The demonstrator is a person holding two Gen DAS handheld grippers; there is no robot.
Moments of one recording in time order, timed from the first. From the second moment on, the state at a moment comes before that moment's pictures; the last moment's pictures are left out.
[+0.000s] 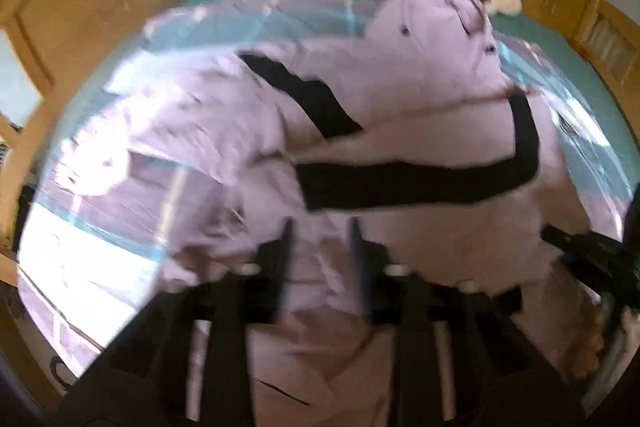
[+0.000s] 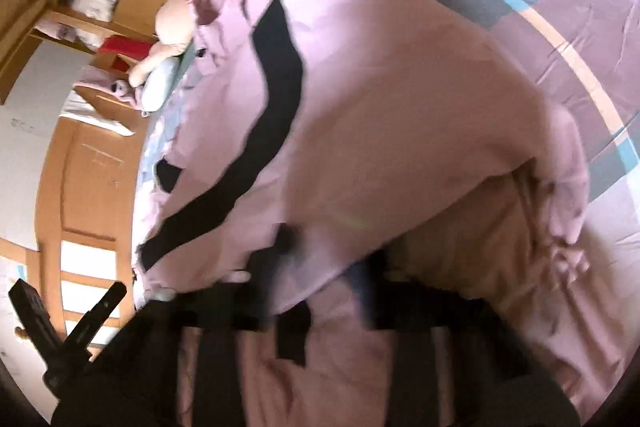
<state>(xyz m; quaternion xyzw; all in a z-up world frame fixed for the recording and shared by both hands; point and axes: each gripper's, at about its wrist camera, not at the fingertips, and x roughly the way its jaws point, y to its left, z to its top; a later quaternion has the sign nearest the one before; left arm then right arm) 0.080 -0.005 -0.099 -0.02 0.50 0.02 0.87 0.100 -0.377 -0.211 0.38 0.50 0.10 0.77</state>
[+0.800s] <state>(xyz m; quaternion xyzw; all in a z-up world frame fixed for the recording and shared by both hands) 0.094 -0.008 -0.158 -0.09 0.61 -0.04 0.79 0.096 -0.363 -0.204 0.35 0.52 0.14 0.77</state>
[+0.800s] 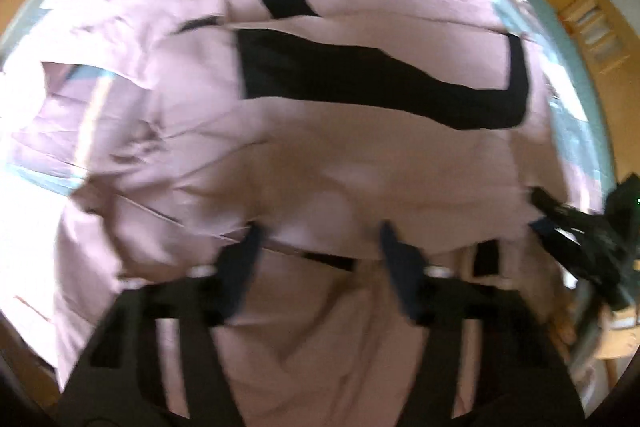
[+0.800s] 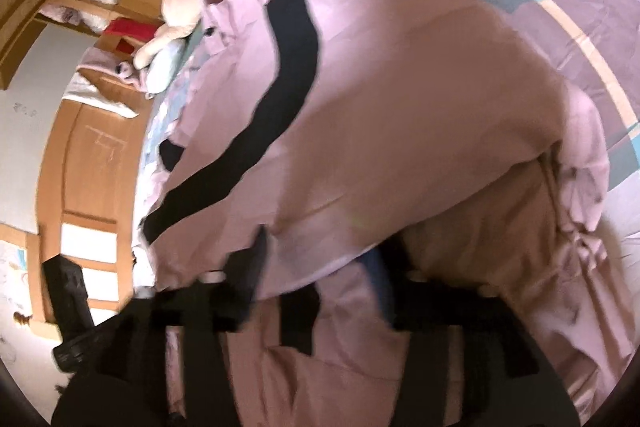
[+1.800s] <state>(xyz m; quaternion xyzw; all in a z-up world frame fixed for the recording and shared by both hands) 0.094 0.001 -0.166 -0.12 0.62 -0.05 0.78 0.099 -0.359 -0.203 0.31 0.49 0.11 0.81</state>
